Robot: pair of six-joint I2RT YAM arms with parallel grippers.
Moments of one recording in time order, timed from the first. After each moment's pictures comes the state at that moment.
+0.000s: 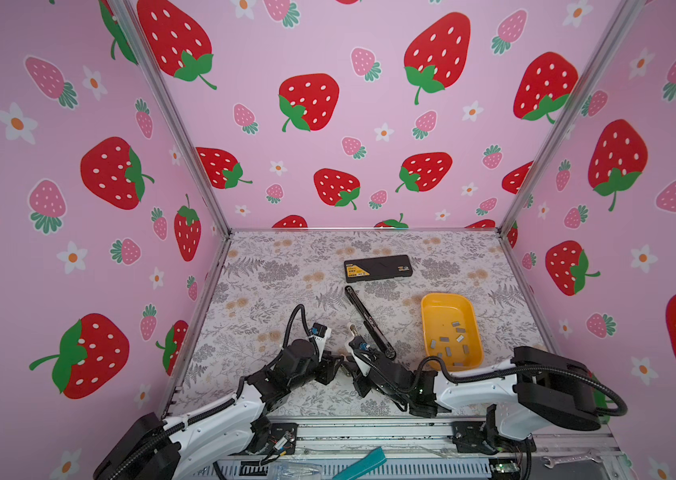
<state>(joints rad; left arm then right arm) -0.72 0.91 0.19 0.10 0.09 -0.42 1.40 1.57 0.59 0.48 0.34 0.33</state>
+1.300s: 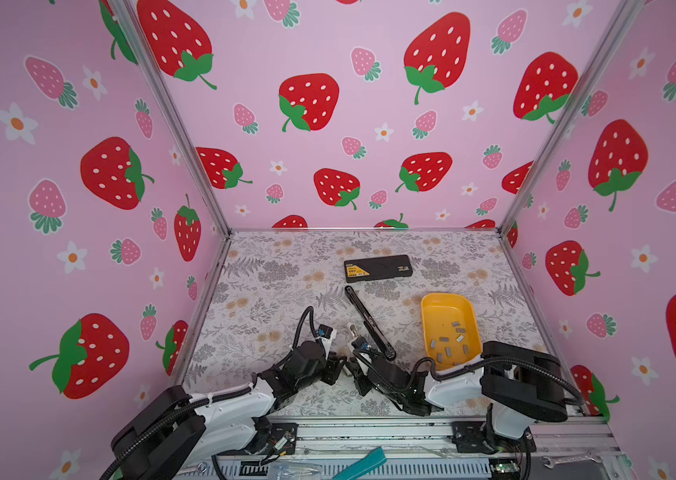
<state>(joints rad) -0.79 1.10 0.18 0.29 0.02 -0.43 1.38 1.70 0.53 0.65 0.32 0.40</state>
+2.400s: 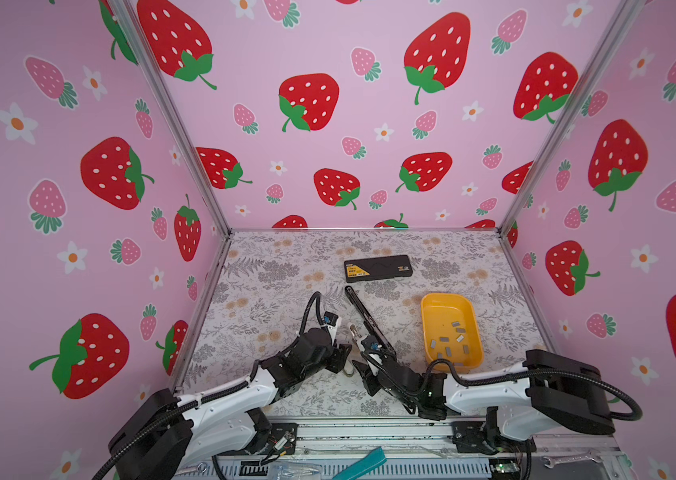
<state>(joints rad) -0.78 1.07 0.39 0.04 -0.06 -0.40 1.39 1.46 0.50 0.43 0.45 0.36</state>
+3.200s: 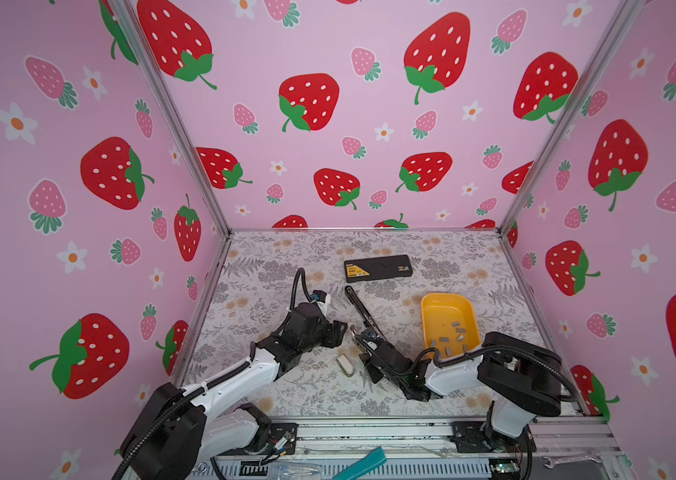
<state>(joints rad) -0.55 1.15 0.52 -0.01 0.10 -0.45 1.23 1.72 0.55 0.46 0.35 0.31</state>
